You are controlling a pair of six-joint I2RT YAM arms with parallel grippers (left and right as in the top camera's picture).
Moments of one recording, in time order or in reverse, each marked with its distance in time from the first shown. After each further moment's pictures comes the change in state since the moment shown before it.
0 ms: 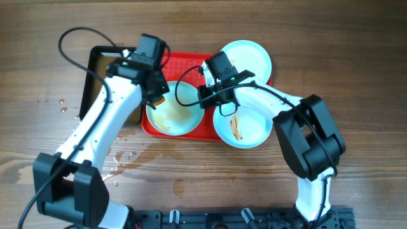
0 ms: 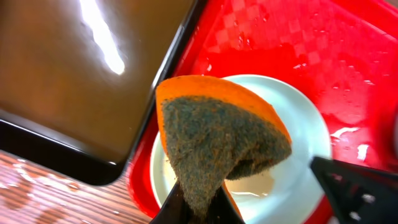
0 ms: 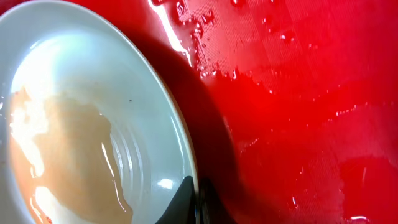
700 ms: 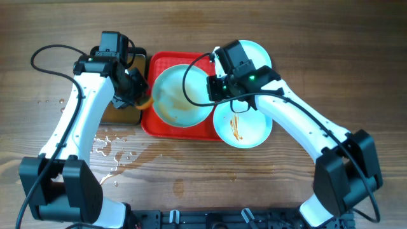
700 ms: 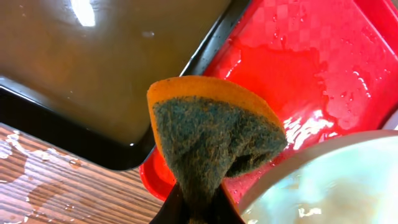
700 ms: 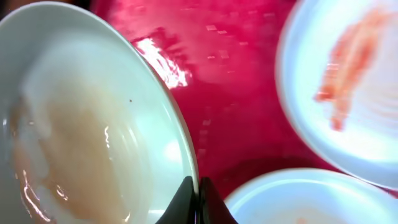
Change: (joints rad) left arm 0.191 0.000 0.000 -0.064 0.195 0.000; right arm 0.008 -0.309 -0.002 -0.191 0.217 0.012
